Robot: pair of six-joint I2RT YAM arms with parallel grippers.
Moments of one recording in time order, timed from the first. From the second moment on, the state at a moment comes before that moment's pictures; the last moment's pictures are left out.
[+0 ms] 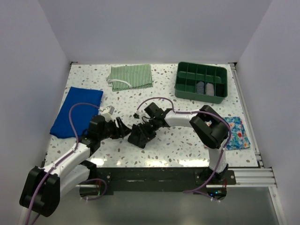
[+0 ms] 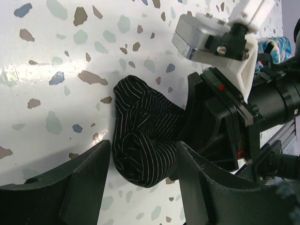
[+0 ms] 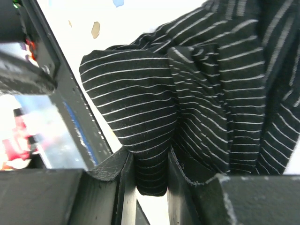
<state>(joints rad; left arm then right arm) -0.34 0.94 0.30 0.07 0.34 -0.62 0.83 1.96 1.14 -0.27 -0.70 0.29</state>
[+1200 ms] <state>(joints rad) -0.34 1.20 0.17 0.47 0.49 -0.70 0.78 2.02 1.14 -0.23 -0.82 0.44</state>
